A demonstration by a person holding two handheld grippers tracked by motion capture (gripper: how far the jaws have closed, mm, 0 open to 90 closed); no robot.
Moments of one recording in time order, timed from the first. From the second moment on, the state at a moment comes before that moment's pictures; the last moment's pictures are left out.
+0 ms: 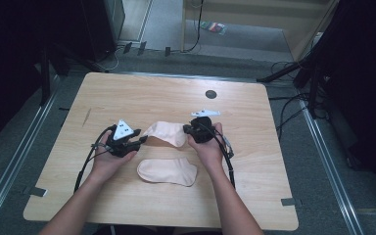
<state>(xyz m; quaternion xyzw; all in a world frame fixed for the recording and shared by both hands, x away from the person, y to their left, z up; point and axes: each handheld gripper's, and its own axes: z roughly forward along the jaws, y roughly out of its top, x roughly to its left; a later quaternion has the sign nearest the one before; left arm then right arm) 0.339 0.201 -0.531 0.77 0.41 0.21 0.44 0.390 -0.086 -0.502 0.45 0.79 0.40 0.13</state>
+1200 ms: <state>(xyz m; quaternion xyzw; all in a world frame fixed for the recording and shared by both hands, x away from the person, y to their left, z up) 0.368 0.204 -0.541 0.74 0.52 0.14 0.41 0.384 -0.138 -0.538 0.55 0.72 0.40 0.13</state>
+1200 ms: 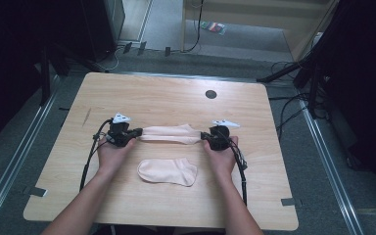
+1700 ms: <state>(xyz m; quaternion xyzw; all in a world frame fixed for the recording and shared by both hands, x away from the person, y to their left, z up) 0.368 0.207 -0.537 0.69 0.53 0.09 0.49 0.383 -0.147 -0.525 0.54 0.69 0.46 0.12</state>
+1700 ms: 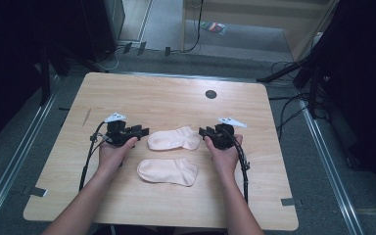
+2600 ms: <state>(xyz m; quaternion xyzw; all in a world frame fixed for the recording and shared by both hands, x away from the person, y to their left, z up) 0.361 0.178 -0.540 0.75 0.51 0.11 0.40 0.382 -0.123 -0.541 0.50 0.75 0.41 0.13</state>
